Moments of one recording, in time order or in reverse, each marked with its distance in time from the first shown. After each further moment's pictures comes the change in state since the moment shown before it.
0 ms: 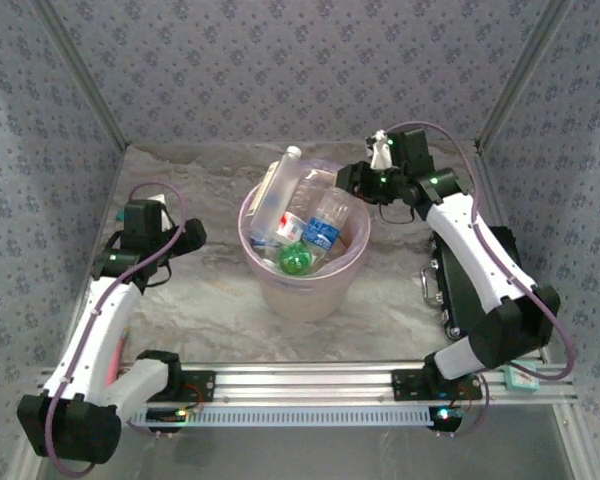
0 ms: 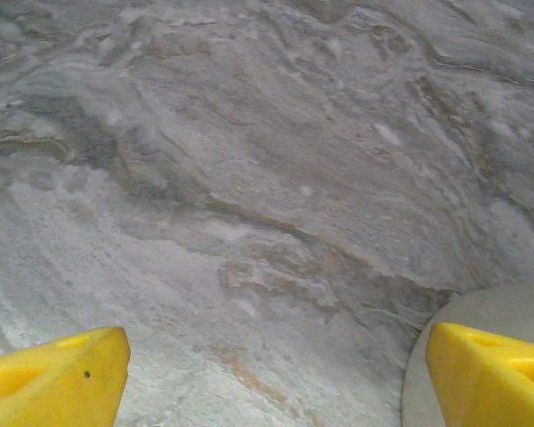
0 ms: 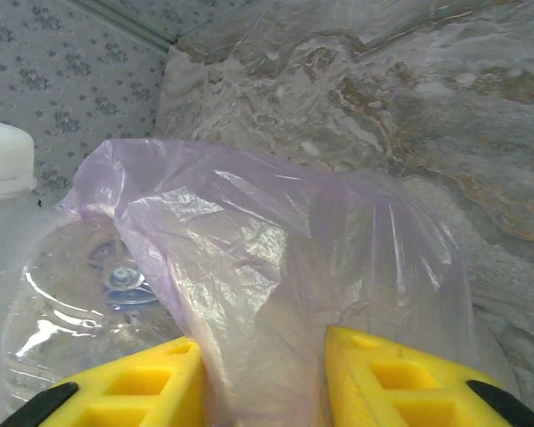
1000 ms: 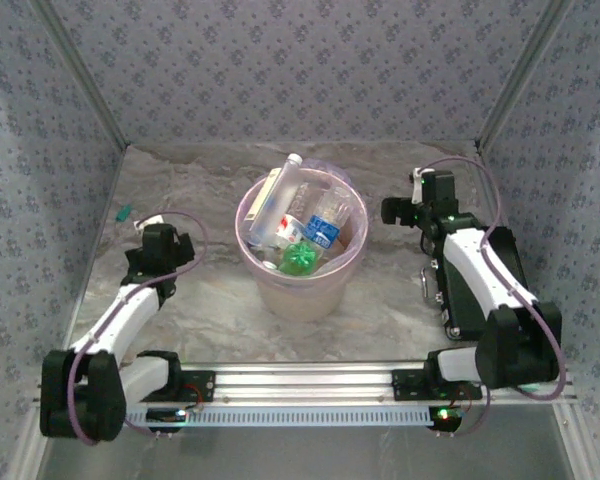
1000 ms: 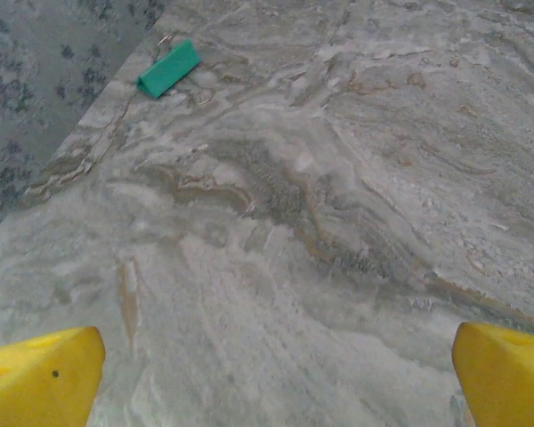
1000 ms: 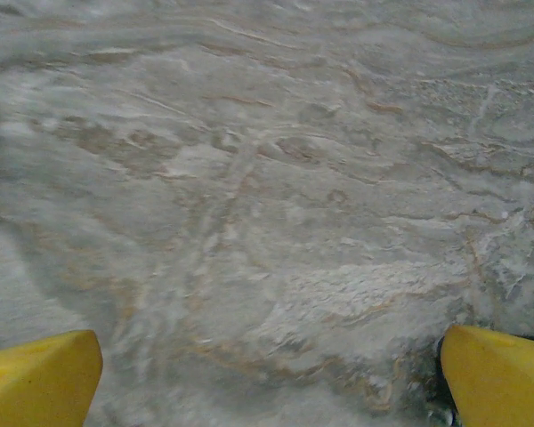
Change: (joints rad) left arm 0.049 0.145 -0.407 0.650 -0.375 0.184; right arm -0.239 -0.122 -0.548 0.367 0.501 -0.506
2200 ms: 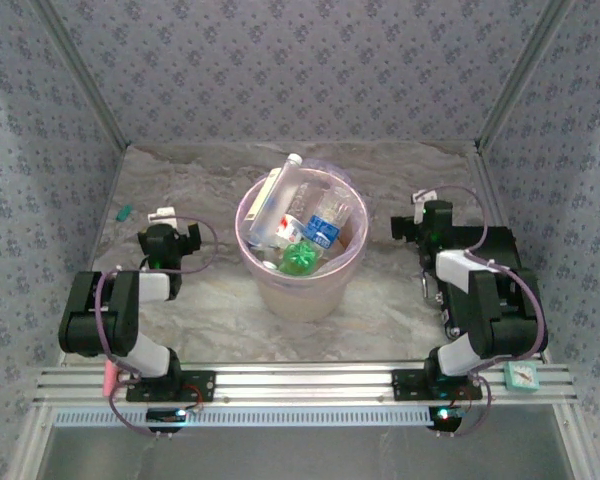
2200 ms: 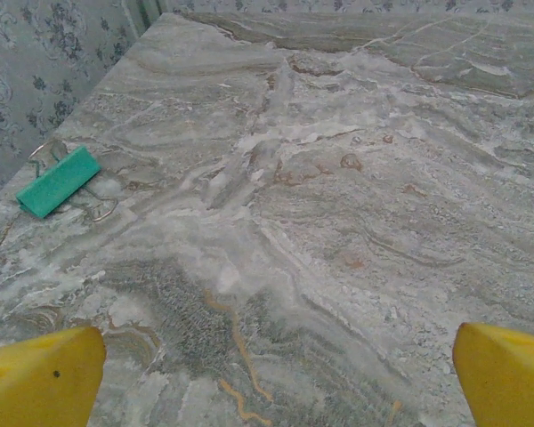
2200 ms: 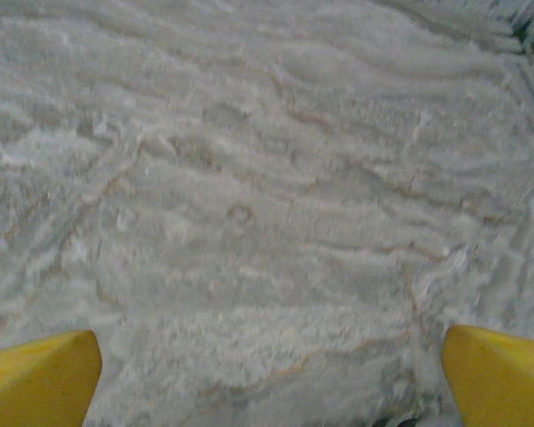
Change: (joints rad) left arm 0.074 0.416 -0.091 0.760 0.175 0.184; right arm -0.082 0.139 -0.370 0.678 0.067 -0.200
